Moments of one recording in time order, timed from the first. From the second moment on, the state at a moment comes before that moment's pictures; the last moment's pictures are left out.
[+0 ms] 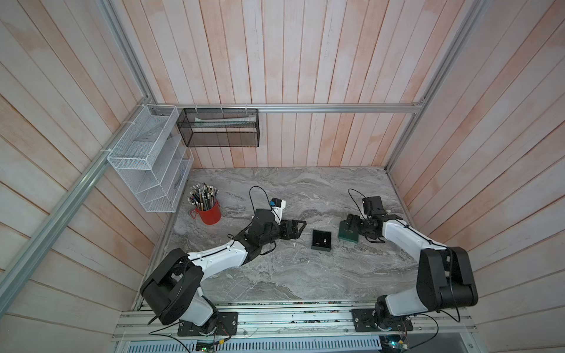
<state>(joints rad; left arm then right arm) -0.71 1.50 0.74 0.38 0.23 -0.63 0.14 1.42 0.85 -0.47 -0.01 0.42</state>
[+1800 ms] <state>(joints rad) -0.71 1.65 0.78 0.37 0.25 -0.67 0.57 1.64 0.94 -0.53 0.10 0.59</state>
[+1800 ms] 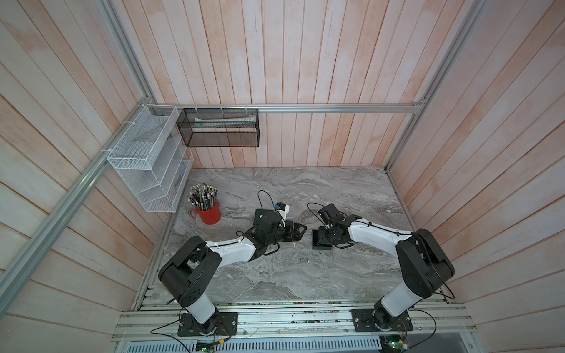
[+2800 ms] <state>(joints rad) -0.74 1.80 0.93 0.35 0.32 -0.68 0.55 1.52 0.90 -0.43 0.00 0.62</state>
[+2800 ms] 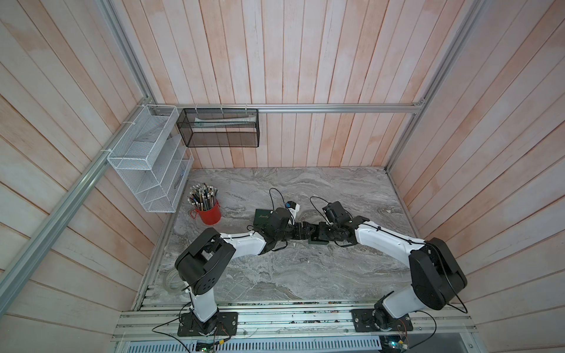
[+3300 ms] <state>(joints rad) -0.74 1.89 0.99 0.36 0.39 -0.72 0.51 1.41 0.82 -0.33 -0.11 0.67</state>
